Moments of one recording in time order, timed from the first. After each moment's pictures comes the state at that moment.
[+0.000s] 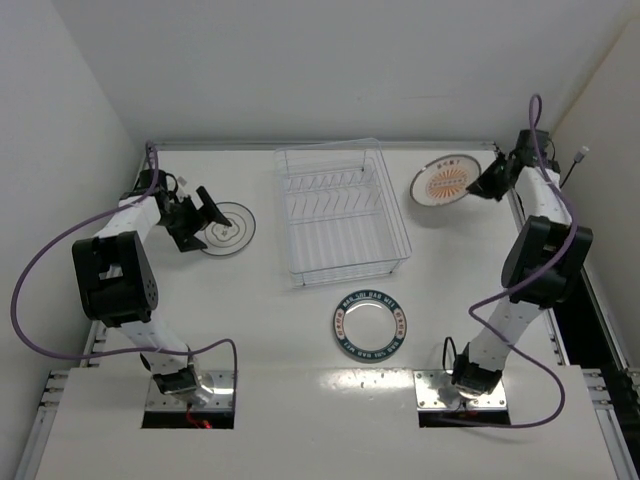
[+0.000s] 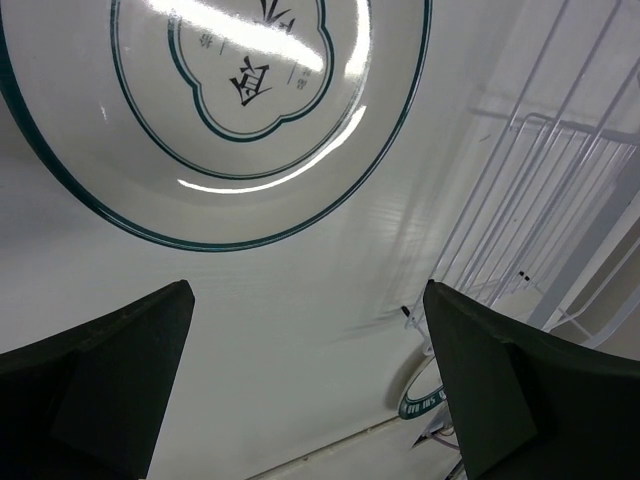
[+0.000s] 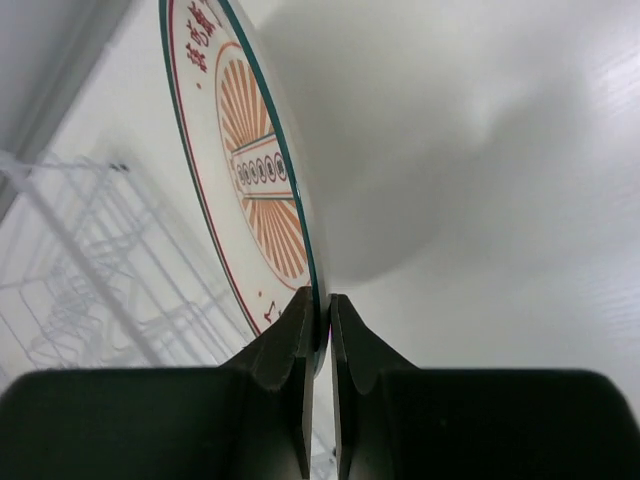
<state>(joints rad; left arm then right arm) 0.23 1.73 1.22 -0.64 0.49 -0.41 -0.34 1.93 1.54 -0.56 -0.29 0.51</state>
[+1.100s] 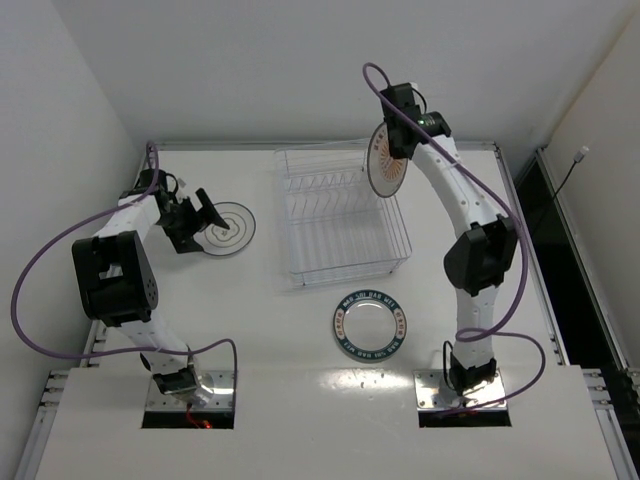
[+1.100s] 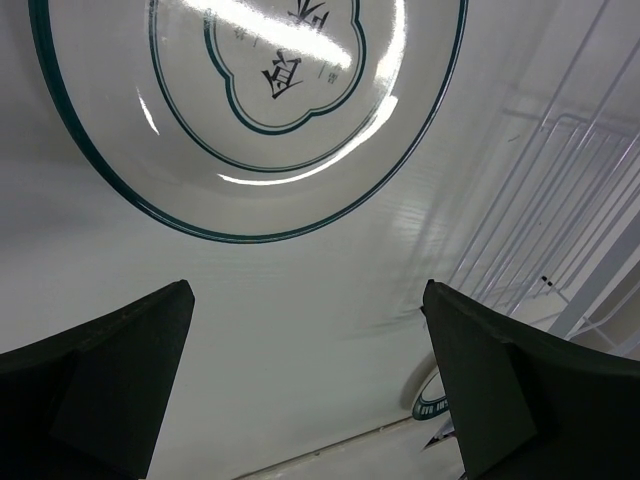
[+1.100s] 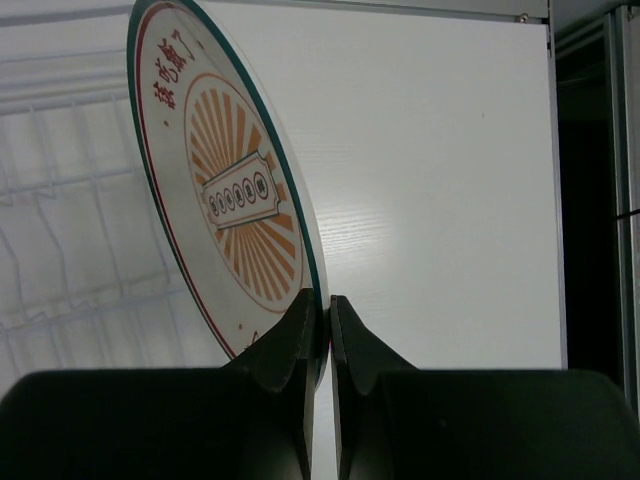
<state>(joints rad) 0.23 1.74 1.24 -0.68 0.44 -0.39 0.32 2.08 2.16 -0.89 0.52 0.12</state>
